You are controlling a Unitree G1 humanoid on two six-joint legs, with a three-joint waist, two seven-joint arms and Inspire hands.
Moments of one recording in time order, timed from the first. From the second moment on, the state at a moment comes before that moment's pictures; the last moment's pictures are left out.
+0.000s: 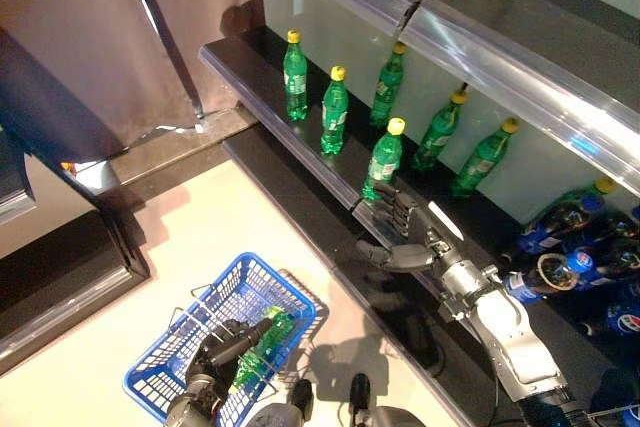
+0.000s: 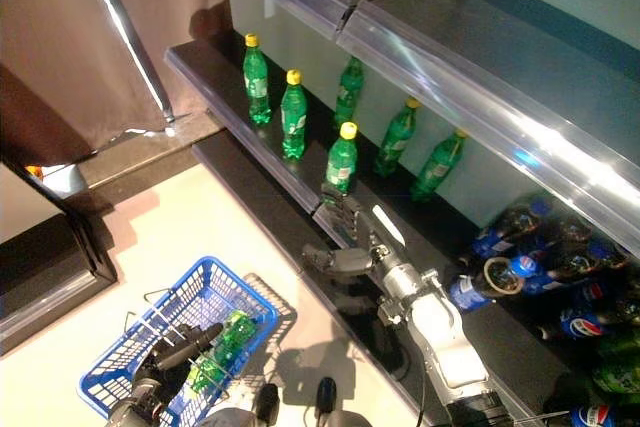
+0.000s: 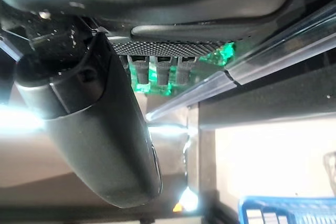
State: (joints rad) left arm 0.22 0.23 0.02 0.53 -0.93 -0.06 -0.10; right arm -0.06 -0.43 0.17 -0.03 0.32 -0.07 0.27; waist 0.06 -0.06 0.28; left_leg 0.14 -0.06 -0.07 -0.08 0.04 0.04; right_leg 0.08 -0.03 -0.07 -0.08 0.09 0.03
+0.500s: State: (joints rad) left arm 0.19 0.20 0.09 0.70 -1.07 -0.14 0.00; right arm 0.15 -0.42 0.15 -0.03 0.46 -0.04 0.36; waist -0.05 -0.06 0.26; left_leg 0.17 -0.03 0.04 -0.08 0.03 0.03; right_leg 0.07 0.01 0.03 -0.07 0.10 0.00
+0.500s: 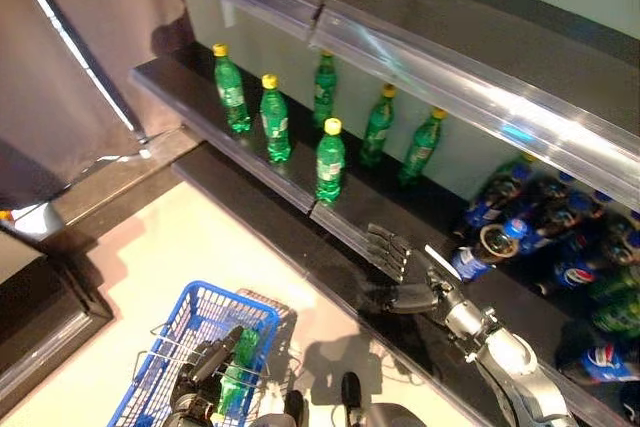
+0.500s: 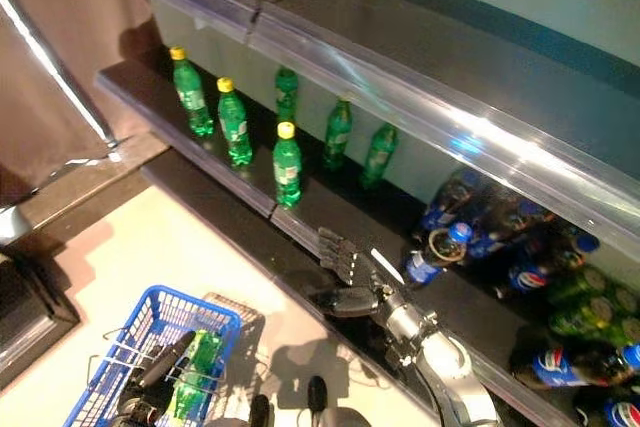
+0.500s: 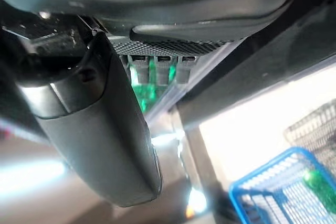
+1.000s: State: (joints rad) left arm 0.15 0.17 0.05 0.79 -1.09 -0.15 0.00; right arm 0.15 -0.46 0.15 -0.01 0.47 -0.01 0.49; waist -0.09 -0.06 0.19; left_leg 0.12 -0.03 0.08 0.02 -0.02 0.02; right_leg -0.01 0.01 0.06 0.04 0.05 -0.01
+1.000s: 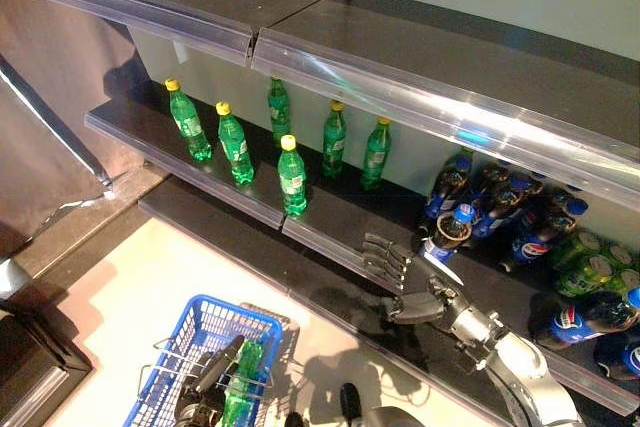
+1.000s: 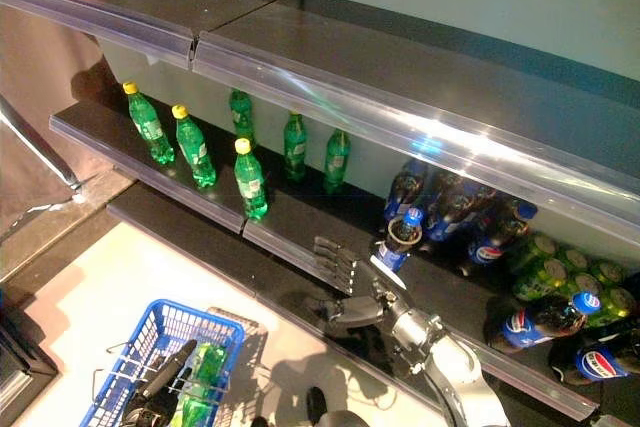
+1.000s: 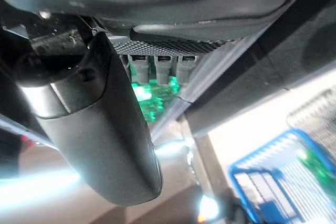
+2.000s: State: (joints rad) left arm 0.15 0.16 0.14 0.86 -1.24 -0.30 0.01; right arm 0.15 -0.42 0.15 0.06 0.46 -0.05 0.29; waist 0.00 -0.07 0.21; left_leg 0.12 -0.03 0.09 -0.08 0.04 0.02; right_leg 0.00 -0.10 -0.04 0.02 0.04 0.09
